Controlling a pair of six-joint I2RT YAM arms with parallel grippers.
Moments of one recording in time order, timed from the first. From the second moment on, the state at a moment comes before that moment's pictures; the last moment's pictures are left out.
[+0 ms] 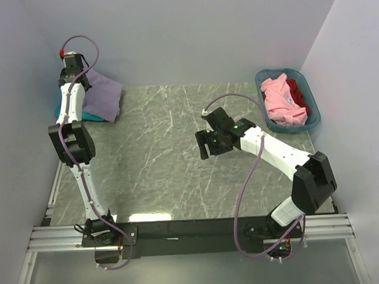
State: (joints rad) left arm 0.19 2.29 2.26 -0.60 -0.34 -0.15; right arm 0.64 1.53 1.21 -0.73 -0.02 0.31
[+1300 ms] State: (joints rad) left arm 0.31 2.18 2.06 -0.52 -0.37 -0.38; right arm 0.58 1.52 1.23 -0.81 0.14 0.37
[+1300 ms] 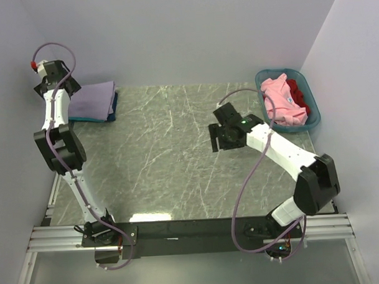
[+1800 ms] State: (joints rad) left arm 0.08 1.39 1.51 -0.62 -0.12 -0.54; right arm 0.34 1.05 1.23 -0.90 0.42 0.52
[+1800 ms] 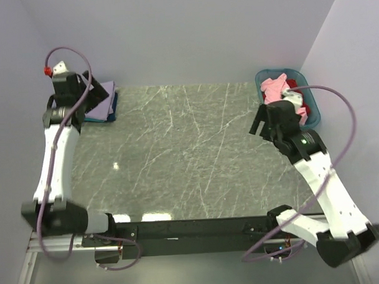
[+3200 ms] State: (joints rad) left arm -0.13 0.21 0.77 -0.65 -0.66 -0.70; right arm 0.33 0.35 0.83 -0.61 0.51 0.38
